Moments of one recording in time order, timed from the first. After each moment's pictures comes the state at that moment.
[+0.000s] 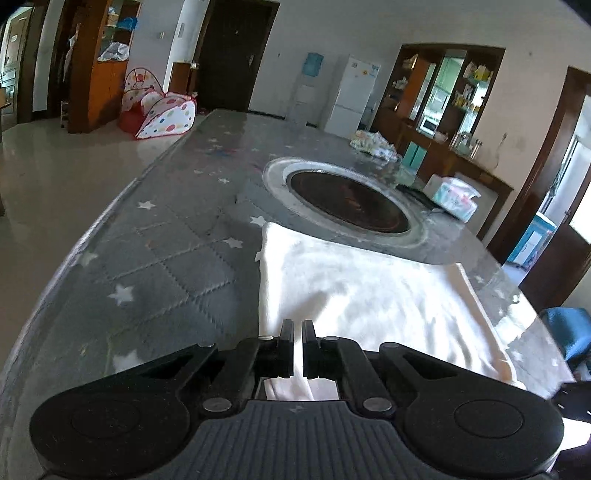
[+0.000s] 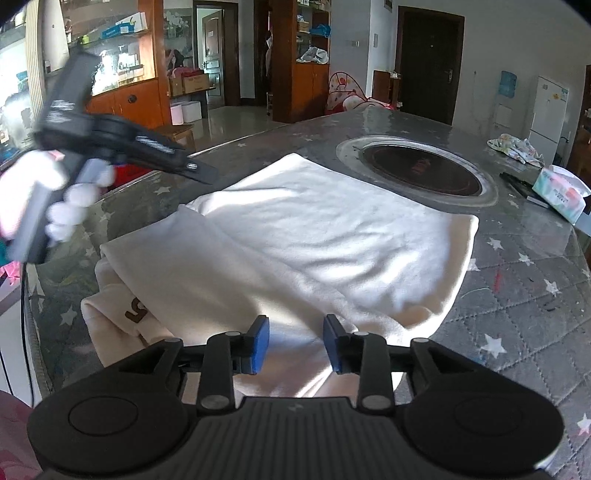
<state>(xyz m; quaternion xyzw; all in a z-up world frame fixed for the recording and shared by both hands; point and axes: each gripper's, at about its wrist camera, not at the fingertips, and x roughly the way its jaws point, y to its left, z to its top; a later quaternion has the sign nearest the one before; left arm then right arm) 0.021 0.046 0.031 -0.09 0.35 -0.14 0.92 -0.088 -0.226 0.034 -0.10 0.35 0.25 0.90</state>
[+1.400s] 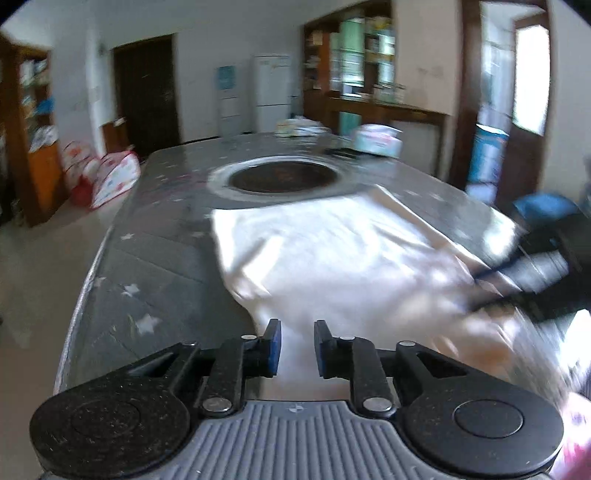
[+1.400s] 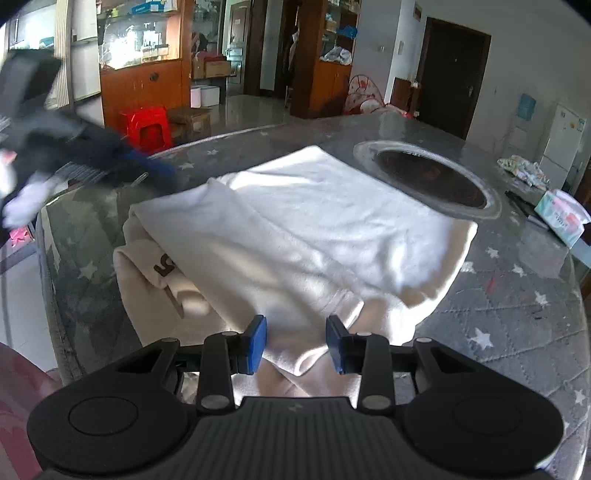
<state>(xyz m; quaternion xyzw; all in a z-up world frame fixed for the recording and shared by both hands) -0.111 0.041 0.044 0.10 0.30 -0.23 0.92 -0.119 -0.229 0.041 -0.16 0.34 0.27 0.89</state>
